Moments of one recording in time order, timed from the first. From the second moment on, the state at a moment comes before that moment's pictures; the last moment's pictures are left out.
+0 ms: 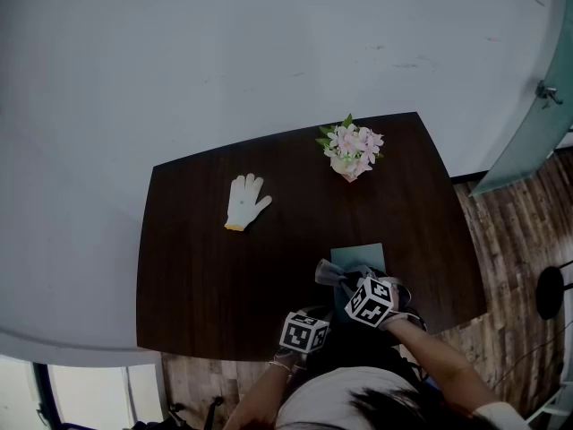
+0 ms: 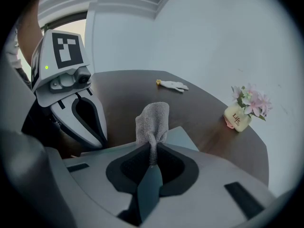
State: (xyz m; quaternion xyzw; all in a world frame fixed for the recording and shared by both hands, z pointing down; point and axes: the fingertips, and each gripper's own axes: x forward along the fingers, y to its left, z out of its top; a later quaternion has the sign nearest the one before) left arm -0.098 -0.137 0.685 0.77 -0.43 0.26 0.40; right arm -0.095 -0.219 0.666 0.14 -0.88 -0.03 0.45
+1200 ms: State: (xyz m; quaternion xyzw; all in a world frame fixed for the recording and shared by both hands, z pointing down) left arm -0.095 -0.136 0.686 0.78 -0.41 0.27 0.39; right arm -0.058 -0.229 0.678 0.16 -0.87 -0.02 0.47
